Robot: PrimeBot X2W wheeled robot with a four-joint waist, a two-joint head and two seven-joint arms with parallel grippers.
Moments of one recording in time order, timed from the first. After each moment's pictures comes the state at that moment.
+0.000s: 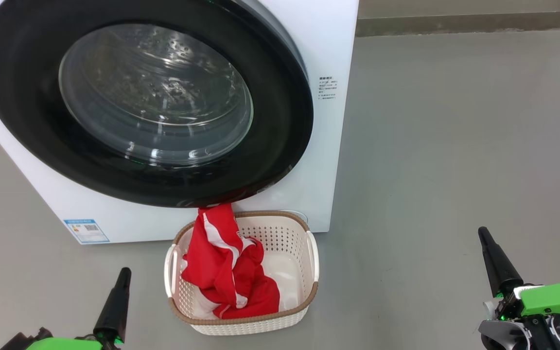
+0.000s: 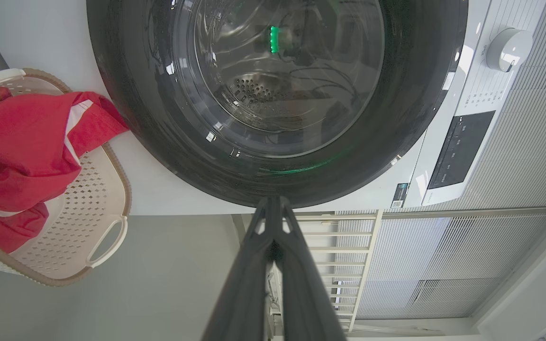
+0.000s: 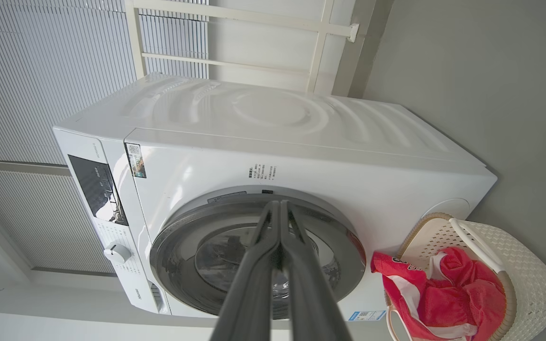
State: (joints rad) left arm -0.07 0.03 0.08 0.27 -1.60 -0.12 0.11; right arm -0.07 -0.04 -0.13 0.27 1.61 0.13 0.11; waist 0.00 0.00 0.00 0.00
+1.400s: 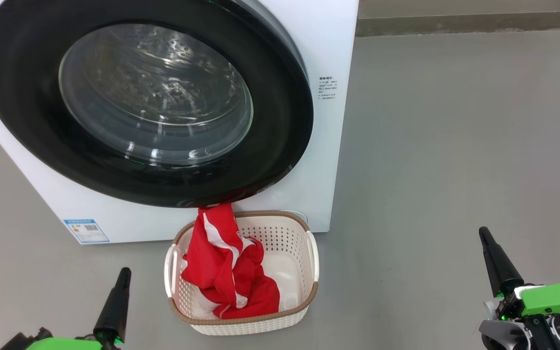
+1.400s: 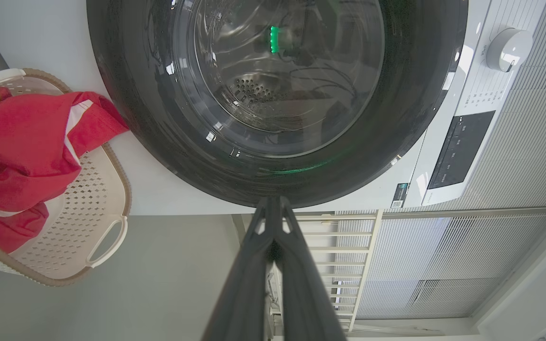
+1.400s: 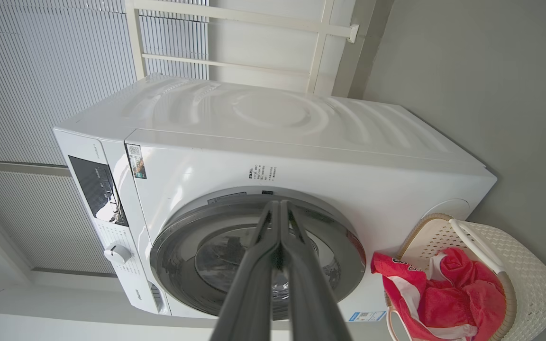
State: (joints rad) left arm -0.07 0.03 0.08 0.27 -1.60 -0.12 0.11; right arm -0.07 -0.04 -0.13 0.27 1.61 0.13 0.11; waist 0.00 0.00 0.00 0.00
